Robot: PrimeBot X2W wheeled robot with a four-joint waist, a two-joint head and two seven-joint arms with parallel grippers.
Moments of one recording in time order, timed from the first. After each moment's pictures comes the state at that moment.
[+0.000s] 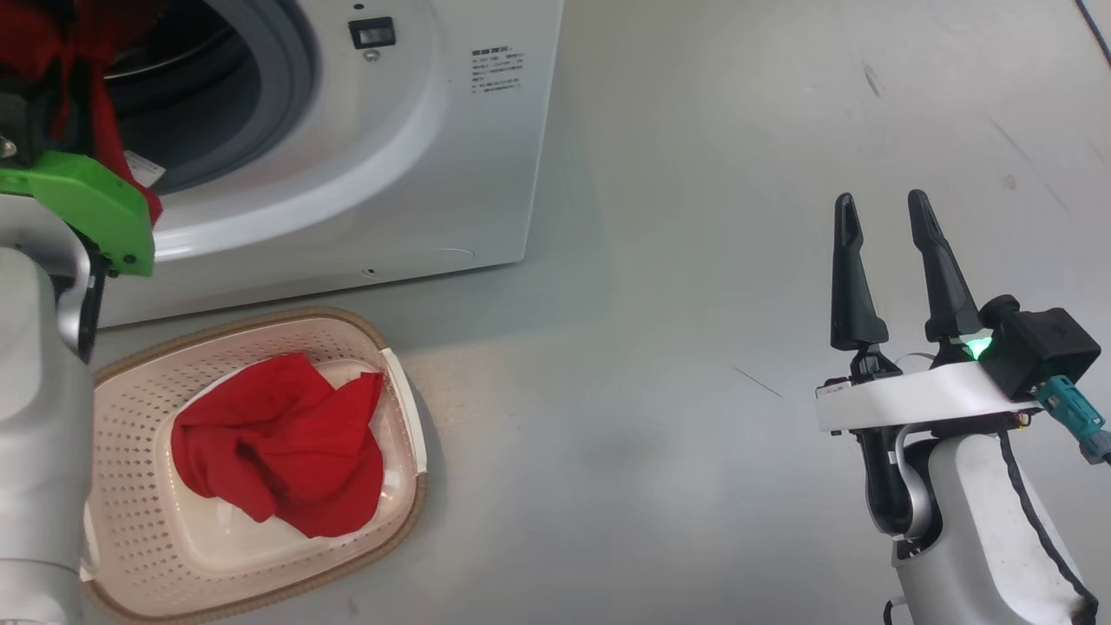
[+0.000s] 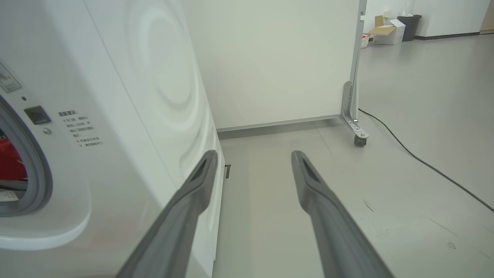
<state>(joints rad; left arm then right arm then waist) -0.87 0.25 -0.10 0.77 -0.09 -0.09 -0.08 -0.23 -0.05 0.17 0.04 0.37 0.05 -0.25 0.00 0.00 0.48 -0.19</state>
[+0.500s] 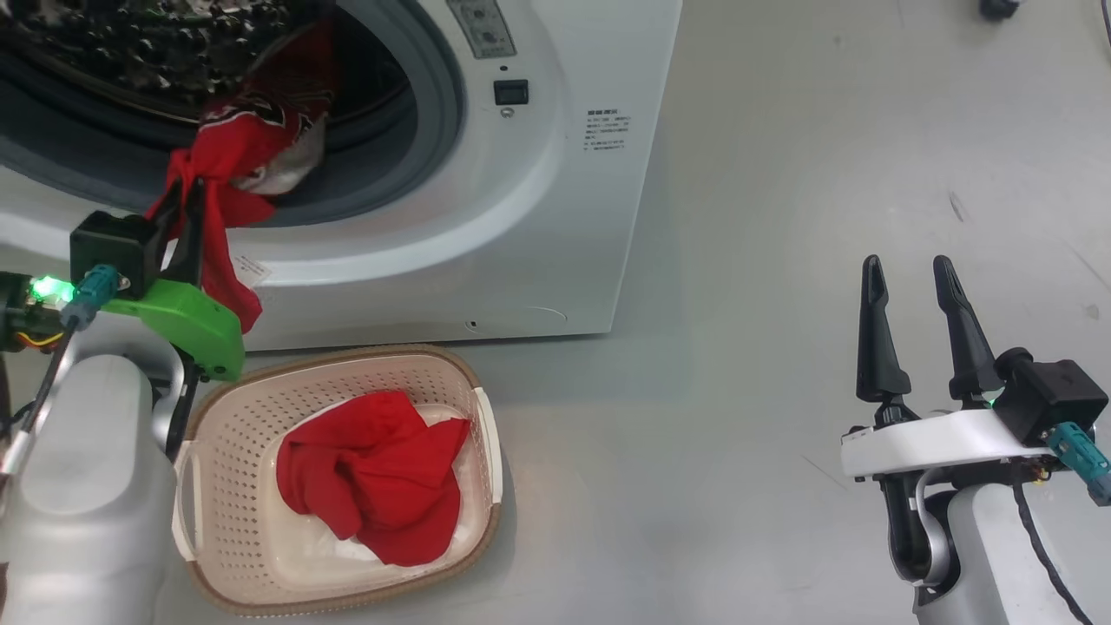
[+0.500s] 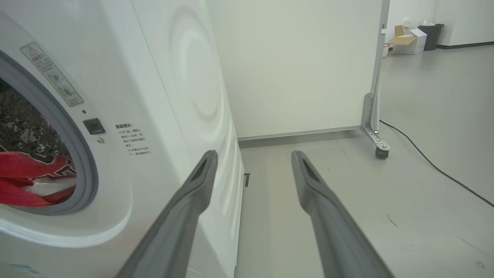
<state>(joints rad) -0.70 0.18 -0.14 0.76 -0.13 -0.11 -0.24 -0.15 -0.06 0.12 0.07 0.36 0.06 -0.25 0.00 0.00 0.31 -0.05</state>
